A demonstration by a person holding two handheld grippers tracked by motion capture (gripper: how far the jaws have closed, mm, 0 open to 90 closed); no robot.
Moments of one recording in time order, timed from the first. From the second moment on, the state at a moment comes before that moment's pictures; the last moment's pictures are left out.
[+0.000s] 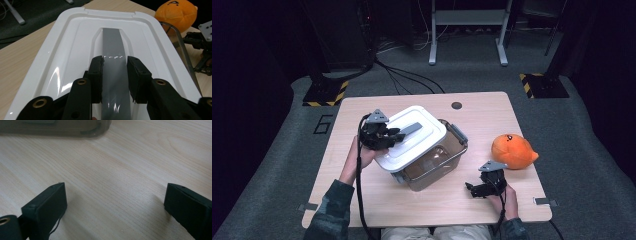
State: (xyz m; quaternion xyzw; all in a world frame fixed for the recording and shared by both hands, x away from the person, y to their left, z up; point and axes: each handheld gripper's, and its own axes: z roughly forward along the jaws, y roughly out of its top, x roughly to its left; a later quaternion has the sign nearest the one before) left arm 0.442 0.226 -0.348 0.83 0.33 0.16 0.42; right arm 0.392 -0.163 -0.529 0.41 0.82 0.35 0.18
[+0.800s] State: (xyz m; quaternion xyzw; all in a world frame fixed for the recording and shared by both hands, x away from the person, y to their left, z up) left arm 0.444 0.301 -0.353 0.78 0.41 0.19 0.43; right arm 0.392 -0.163 -0.529 0.41 0.83 0.35 0.18
